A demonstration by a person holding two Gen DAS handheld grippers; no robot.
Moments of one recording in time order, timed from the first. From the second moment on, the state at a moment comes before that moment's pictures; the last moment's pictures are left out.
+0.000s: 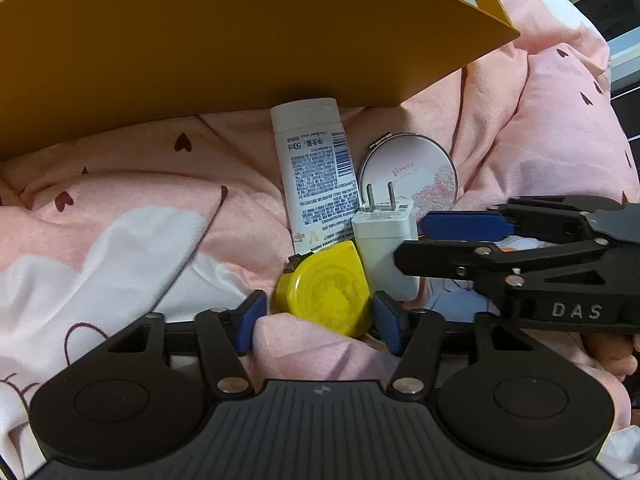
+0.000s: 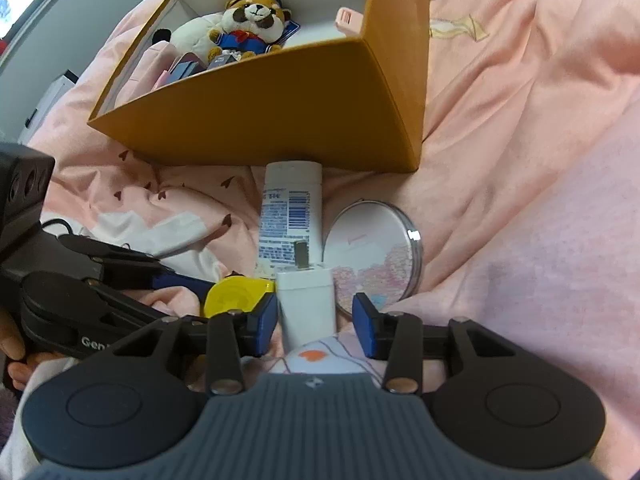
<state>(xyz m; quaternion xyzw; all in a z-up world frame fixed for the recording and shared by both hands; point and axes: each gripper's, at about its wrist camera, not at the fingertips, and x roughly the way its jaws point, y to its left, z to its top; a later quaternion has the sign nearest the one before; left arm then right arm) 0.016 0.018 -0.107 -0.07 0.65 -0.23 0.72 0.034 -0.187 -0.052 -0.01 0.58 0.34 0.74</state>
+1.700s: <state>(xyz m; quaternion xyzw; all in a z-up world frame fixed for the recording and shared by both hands) -0.014 -0.012 -0.069 0.05 0.56 -0.21 0.80 0.036 -0.177 -0.059 -0.01 0.57 0.35 0.74</state>
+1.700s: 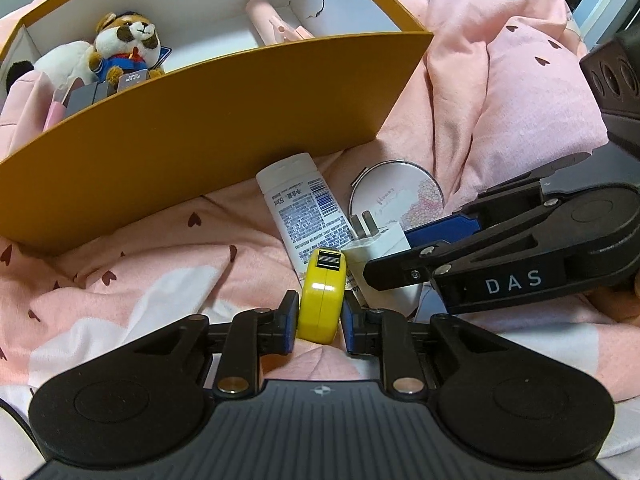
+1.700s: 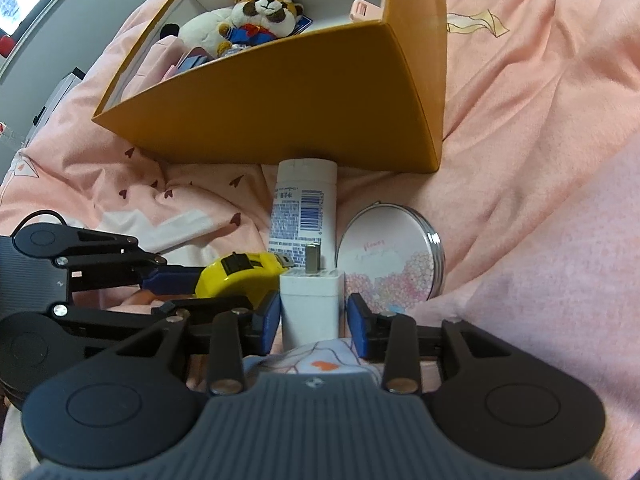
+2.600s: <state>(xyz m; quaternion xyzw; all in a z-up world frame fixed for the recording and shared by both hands) 0.008 0.019 0.012 -0.05 0.50 -0.21 0.84 0.034 -0.191 0.006 0.08 0.49 0.35 0.79</state>
